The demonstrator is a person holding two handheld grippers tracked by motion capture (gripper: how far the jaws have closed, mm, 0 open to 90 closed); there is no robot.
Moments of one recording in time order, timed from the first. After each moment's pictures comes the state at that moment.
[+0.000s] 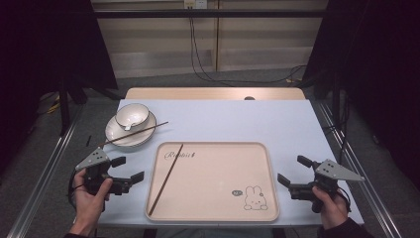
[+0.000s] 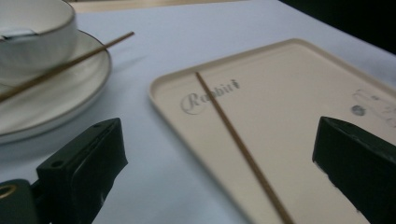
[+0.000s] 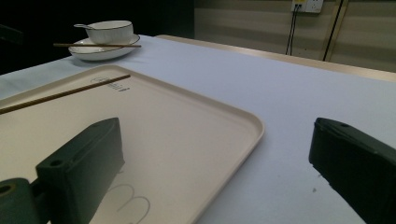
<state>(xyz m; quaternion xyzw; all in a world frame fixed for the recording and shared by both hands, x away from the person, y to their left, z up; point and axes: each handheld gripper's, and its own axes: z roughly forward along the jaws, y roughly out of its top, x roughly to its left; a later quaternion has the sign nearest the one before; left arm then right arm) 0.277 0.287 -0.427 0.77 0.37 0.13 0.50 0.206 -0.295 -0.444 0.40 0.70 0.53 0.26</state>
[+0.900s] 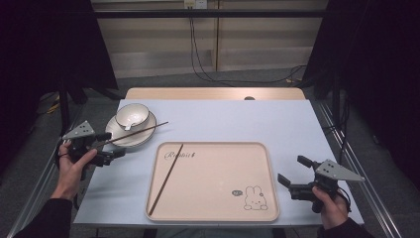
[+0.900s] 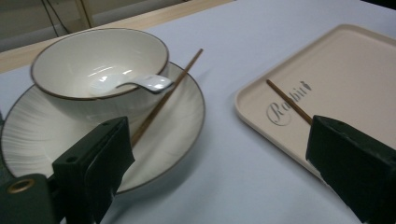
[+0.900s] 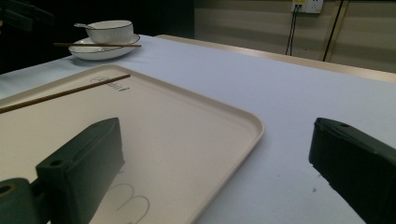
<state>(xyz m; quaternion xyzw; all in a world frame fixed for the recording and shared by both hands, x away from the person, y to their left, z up) 0.366 0.342 -0.417 0.81 0.33 0.14 0.47 0.205 -0.296 -0.444 0.40 0.70 0.53 0.26</state>
